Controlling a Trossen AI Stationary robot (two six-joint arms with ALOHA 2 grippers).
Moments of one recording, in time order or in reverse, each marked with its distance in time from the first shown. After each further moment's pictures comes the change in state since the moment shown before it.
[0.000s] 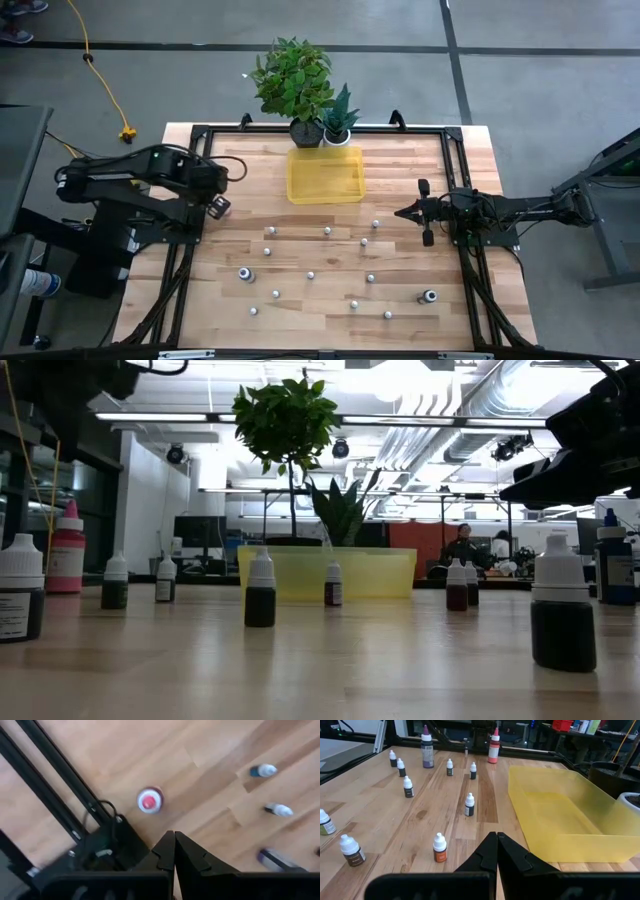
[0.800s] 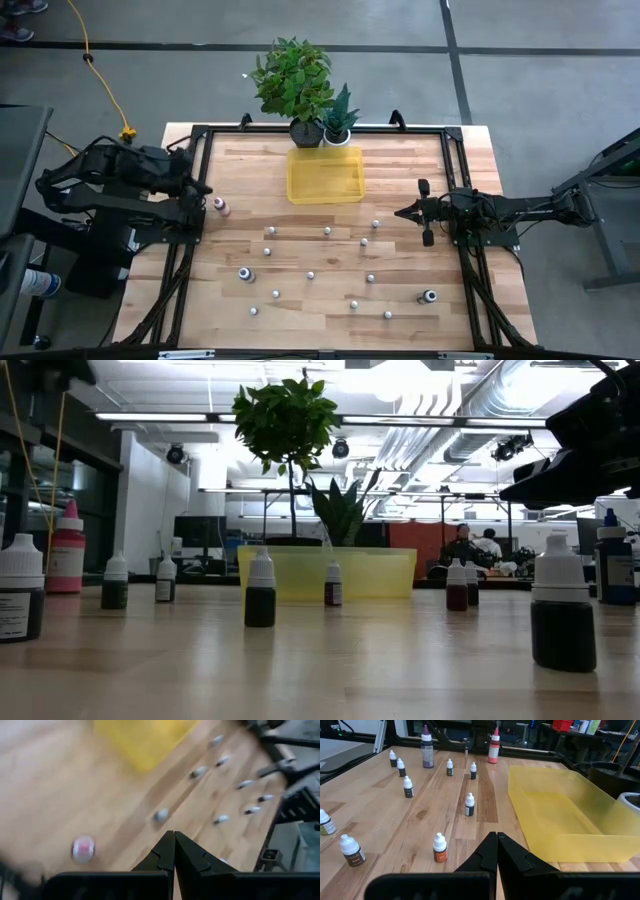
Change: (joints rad) left arm 0.000 -0.386 0.000 0.244 0.071 0.085; right arm 0.000 0.000 0.000 0.000 0.000 0.000
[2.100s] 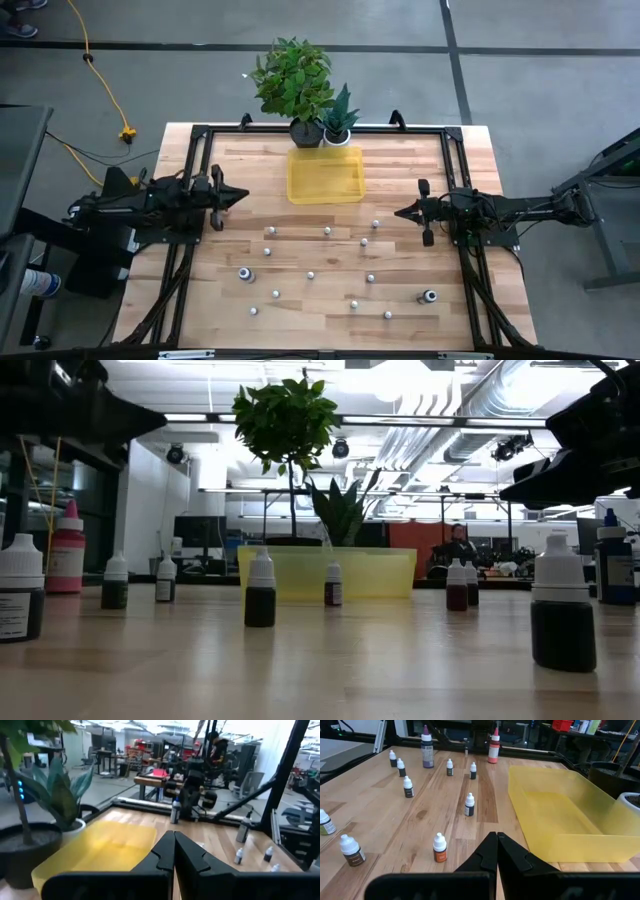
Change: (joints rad) left arm -0.001 -0.539 -0.948 1.292 -0.054 0.722; right arm 0.000 0.000 0.000 0.000 0.000 0.000
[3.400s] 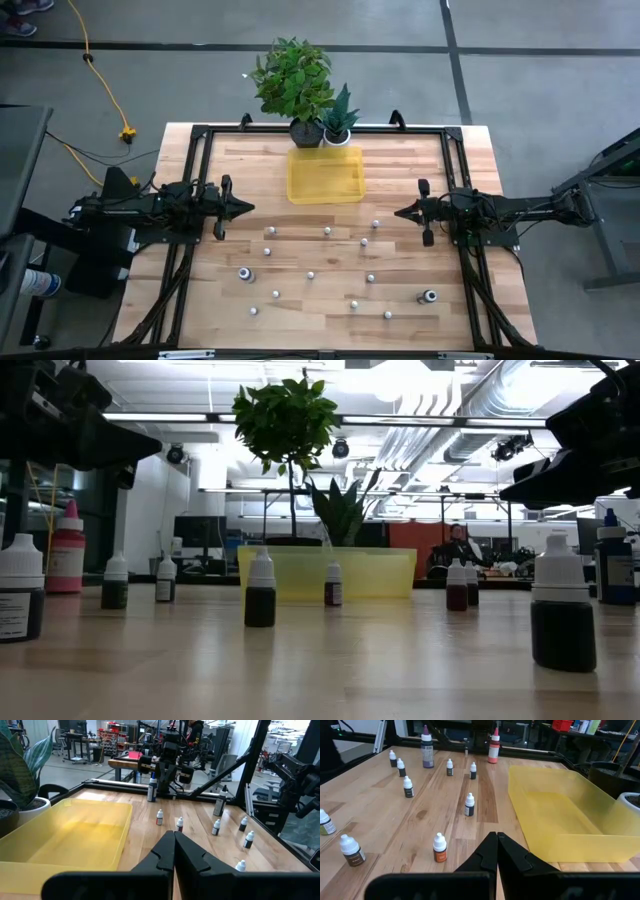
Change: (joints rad) left arm 0.000 -0.002 -0.143 0.046 0.154 -0.010; right arm 0.000 0.000 0.000 0.000 0.000 0.000
